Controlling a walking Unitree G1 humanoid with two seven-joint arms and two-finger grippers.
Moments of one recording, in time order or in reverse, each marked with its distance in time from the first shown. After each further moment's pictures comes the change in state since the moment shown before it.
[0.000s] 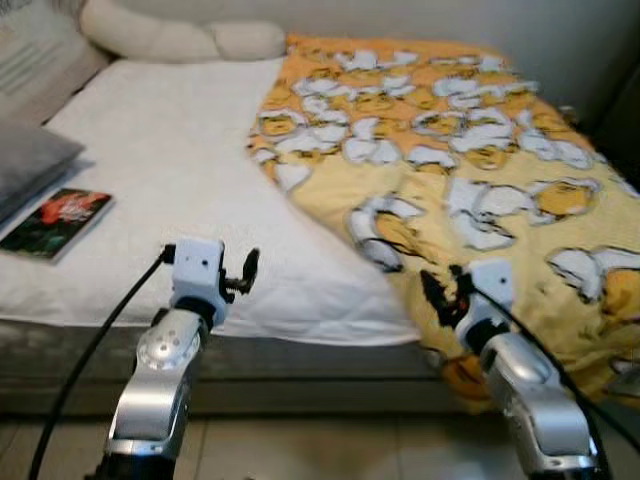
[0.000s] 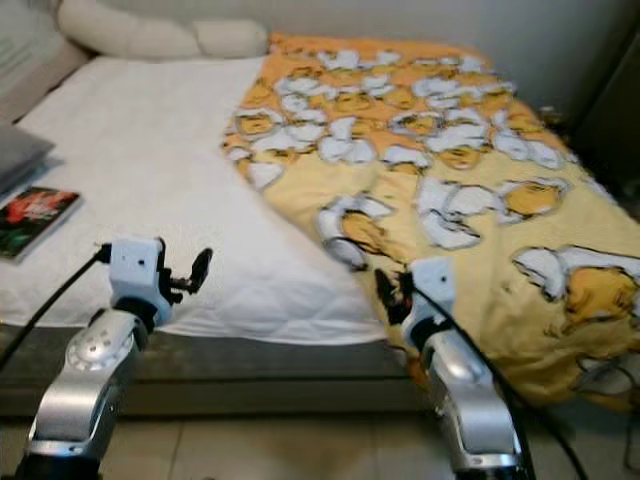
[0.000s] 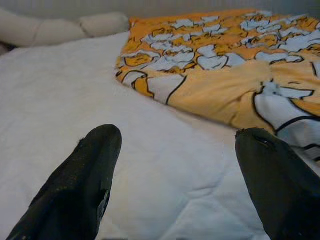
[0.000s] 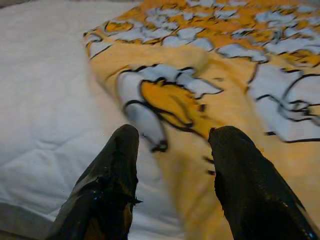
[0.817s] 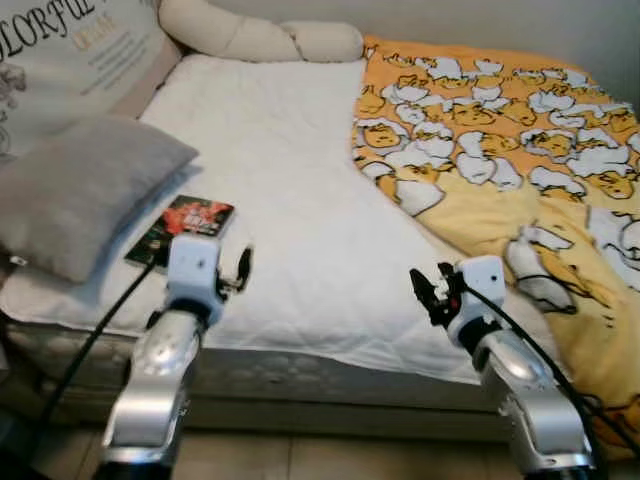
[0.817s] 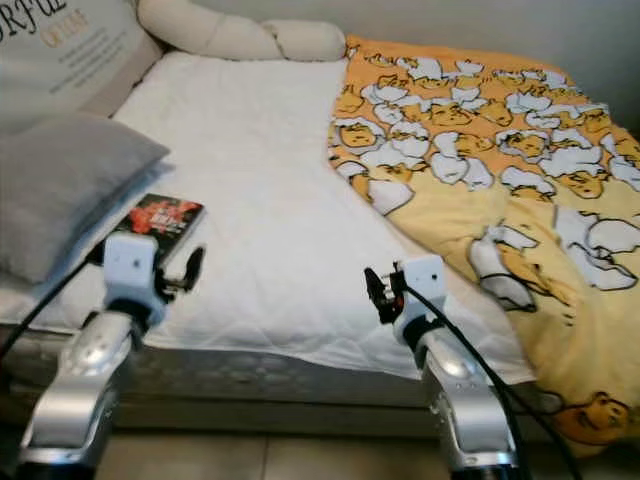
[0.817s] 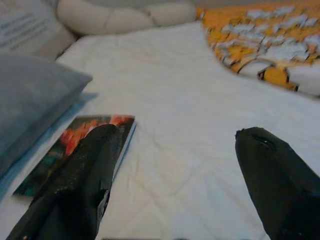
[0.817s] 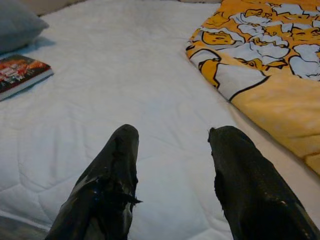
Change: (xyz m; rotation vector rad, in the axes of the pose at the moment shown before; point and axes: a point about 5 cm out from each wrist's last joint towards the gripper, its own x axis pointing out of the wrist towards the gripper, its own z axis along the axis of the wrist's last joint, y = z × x) left arm -0.007 0.006 -0.003 0.031 0.011 0.053; right arm 0.001 0.006 0.001 -0.008 0.000 0.042
